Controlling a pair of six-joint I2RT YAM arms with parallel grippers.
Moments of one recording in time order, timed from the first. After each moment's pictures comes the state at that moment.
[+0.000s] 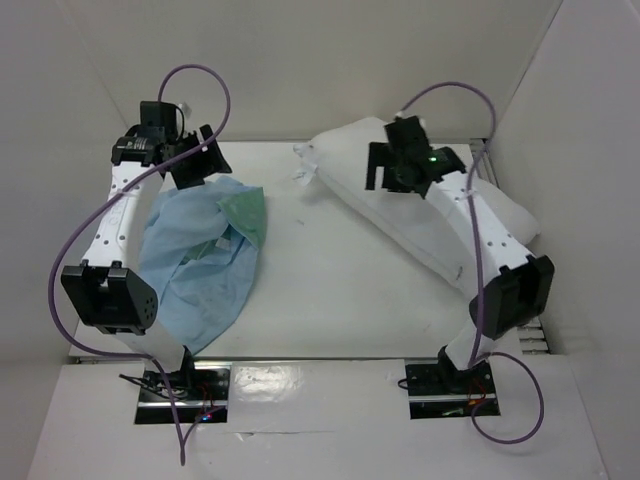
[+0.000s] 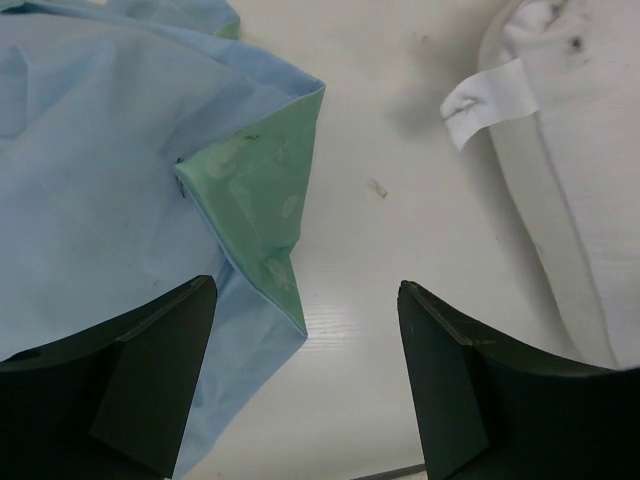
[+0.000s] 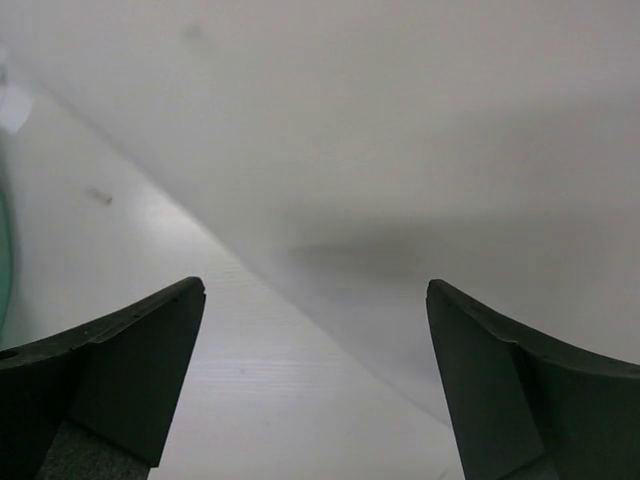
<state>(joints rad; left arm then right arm) 0.00 1.65 1.79 -0.93 0.22 -0.42 0.32 1.57 1.64 -0.87 0.28 0.37</state>
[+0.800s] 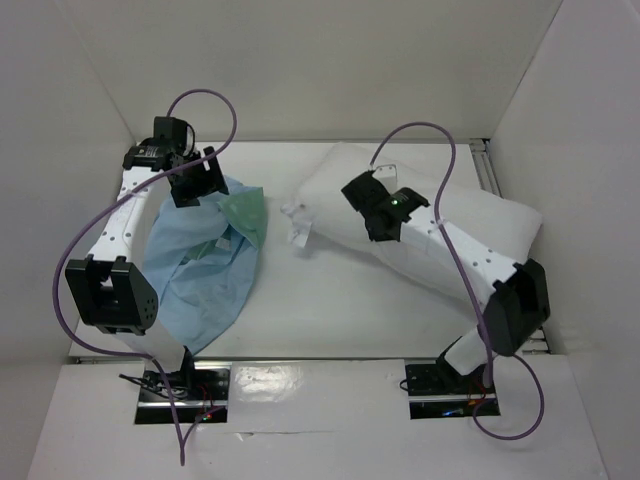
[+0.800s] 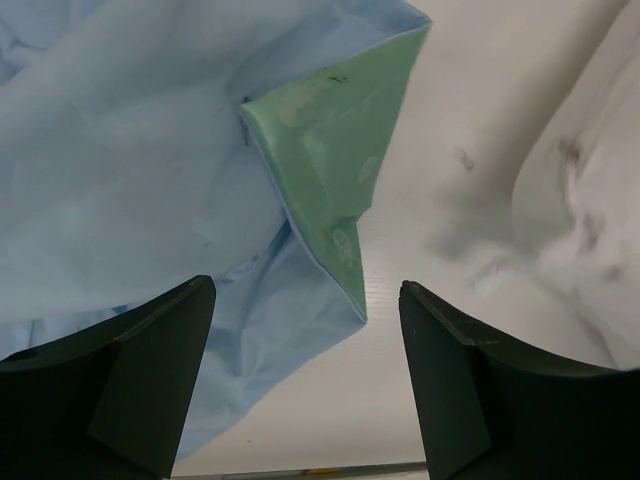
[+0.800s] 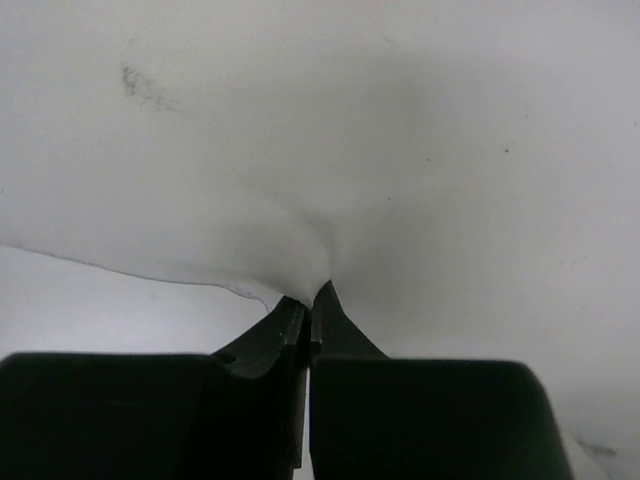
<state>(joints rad) -0.02 1.65 1.65 -0.96 0.10 -0.41 0.63 1.58 1.39 -0.91 0.62 0.47</state>
